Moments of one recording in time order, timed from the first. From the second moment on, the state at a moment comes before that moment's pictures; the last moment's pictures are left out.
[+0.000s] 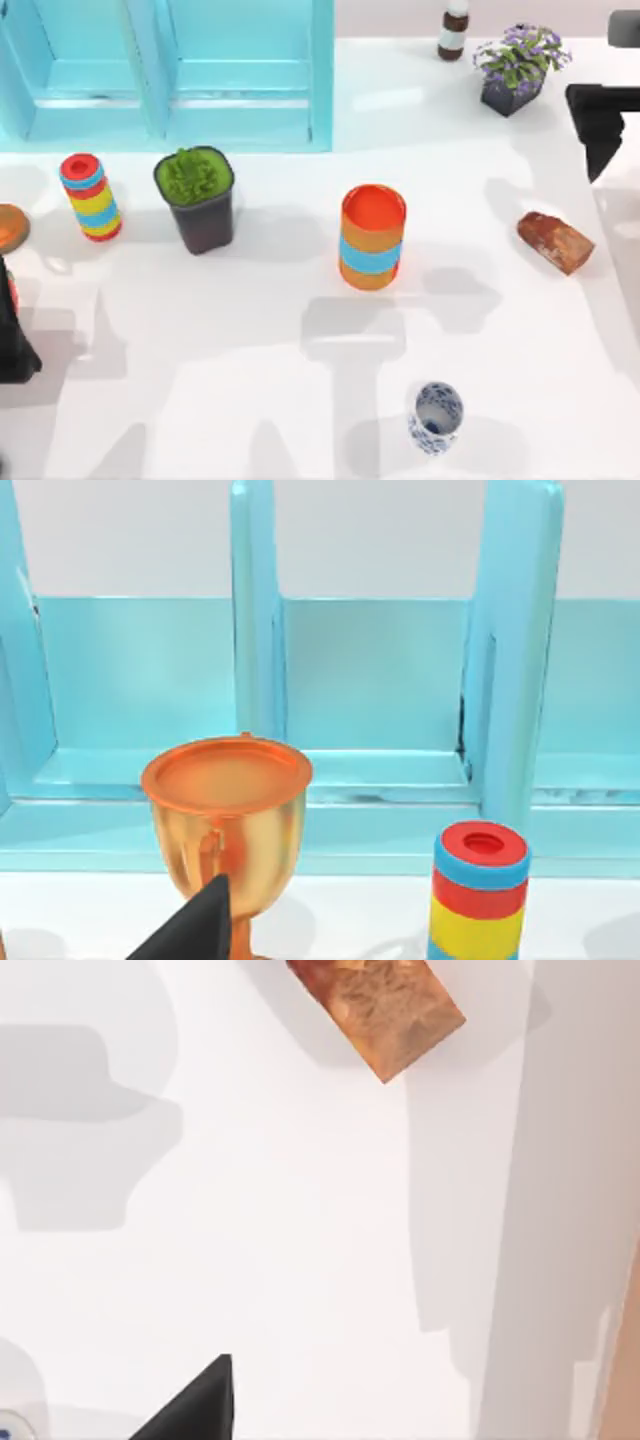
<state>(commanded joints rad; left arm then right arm) 0.00 0.00 0.00 0.00 0.00 0.00 0.16 1.93 1.81 -1.43 -0.01 0.16</state>
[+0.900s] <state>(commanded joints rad) 0.00 0.00 0.00 0.00 0.00 0.00 0.79 1.70 1.28 -1.16 0.00 0.80</state>
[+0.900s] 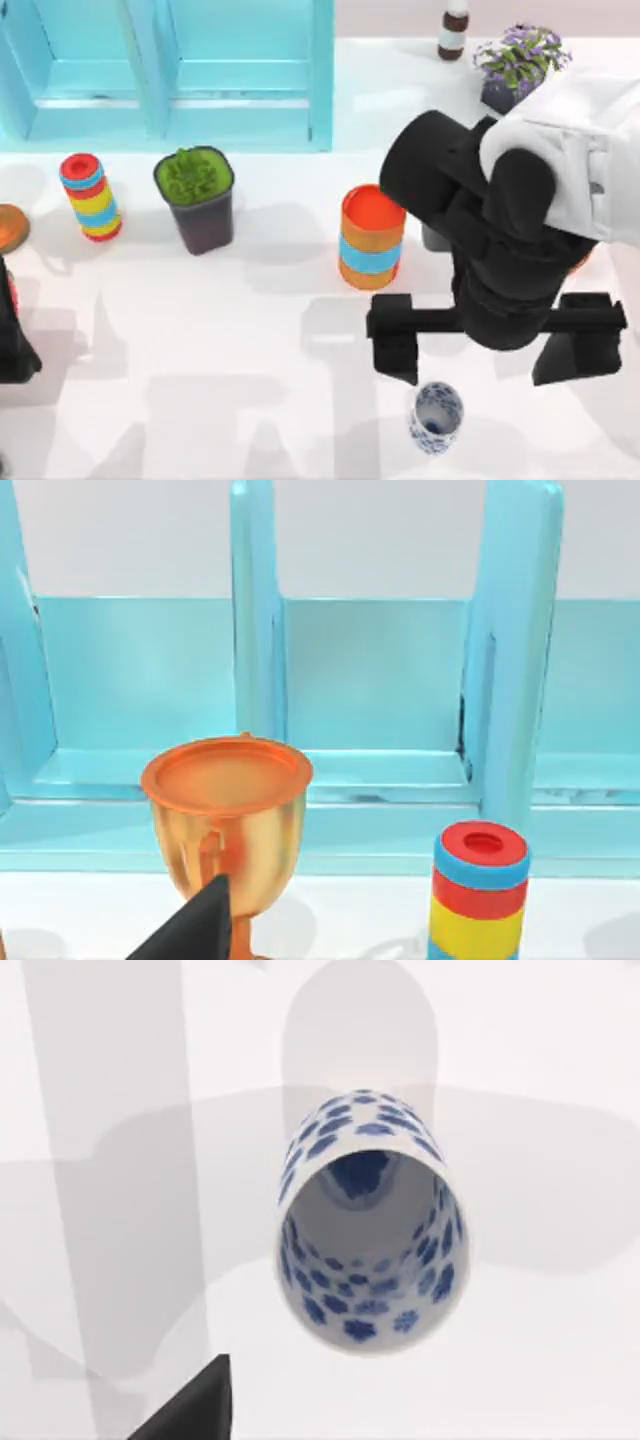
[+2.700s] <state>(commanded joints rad) 0.00 0.00 0.00 0.00 0.00 0.00 0.80 1.79 1.06 -0.84 0.00 0.81</state>
